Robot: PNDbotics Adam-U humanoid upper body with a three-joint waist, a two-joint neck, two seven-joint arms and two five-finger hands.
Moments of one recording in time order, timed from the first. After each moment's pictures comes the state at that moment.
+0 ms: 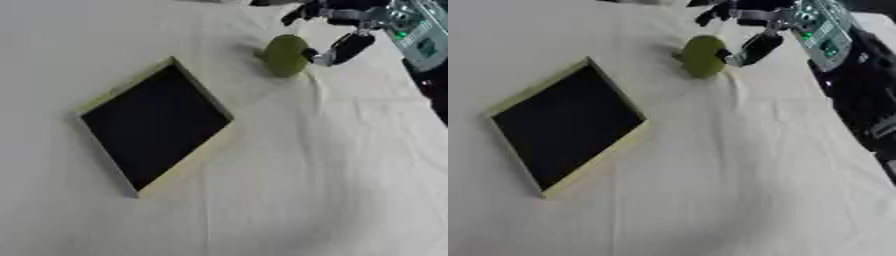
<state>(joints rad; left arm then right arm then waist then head) -0.49 0.43 0.40 -1.98 0.31 -0.39 0.03 -1.04 -0.68 0.23 -0.99 0.53 -0.52 0.64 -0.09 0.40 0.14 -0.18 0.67</state>
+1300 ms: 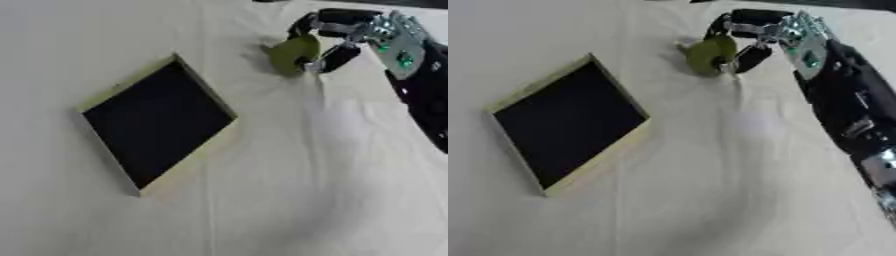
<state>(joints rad) -0.51 0.42 0.39 -1.98 0.32 -0.39 0.01 -1.05 -0.63 0.18 -0.89 0.60 -0.60 0.54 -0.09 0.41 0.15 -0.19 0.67</state>
